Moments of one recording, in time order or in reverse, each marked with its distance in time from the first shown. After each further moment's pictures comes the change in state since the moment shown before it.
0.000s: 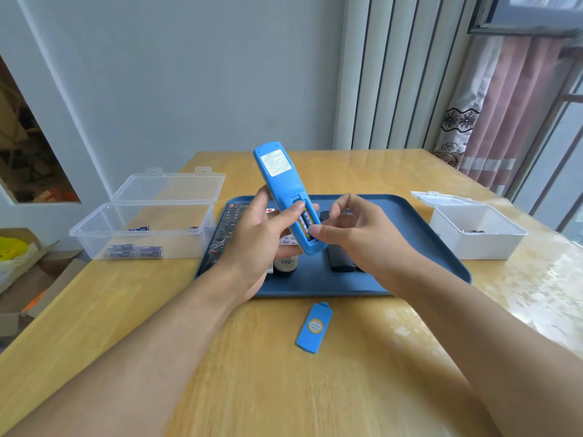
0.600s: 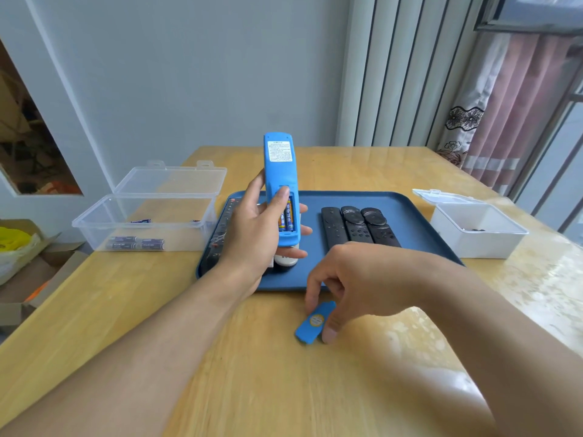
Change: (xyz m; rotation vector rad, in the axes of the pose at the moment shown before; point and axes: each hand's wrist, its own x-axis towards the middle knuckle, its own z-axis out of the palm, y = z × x) left_hand 0.000 -0.001 0.006 0.015 0.187 0.040; right_hand -0.022 -0.019 -0.002 -1.001 -0.688 -0.064
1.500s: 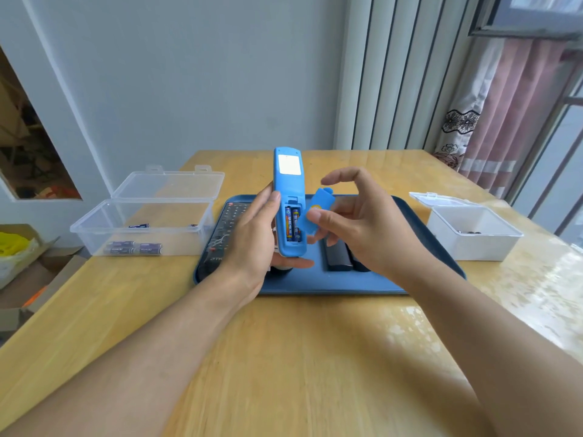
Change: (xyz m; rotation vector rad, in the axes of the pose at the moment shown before) left_hand -0.005 0.000 0.001 -0.068 -0.059 -0.117; right_hand 0.016 0.016 -0.004 0.830 0.781 -0.209
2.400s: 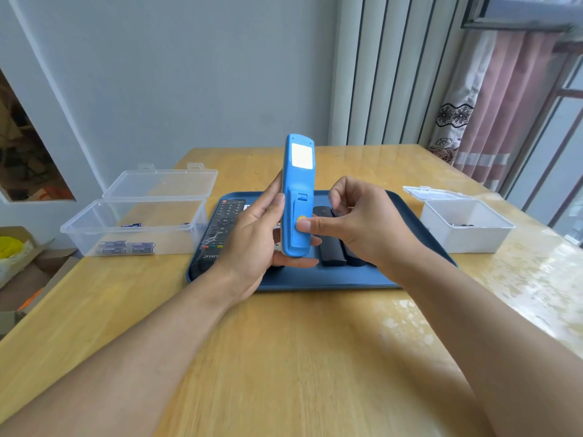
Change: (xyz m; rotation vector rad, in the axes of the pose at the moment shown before) left_hand -0.003 -0.002 0.001 0.045 -0.170 0.046; right_hand 0.004 0.011 -0.006 -0.121 0.115 0.074
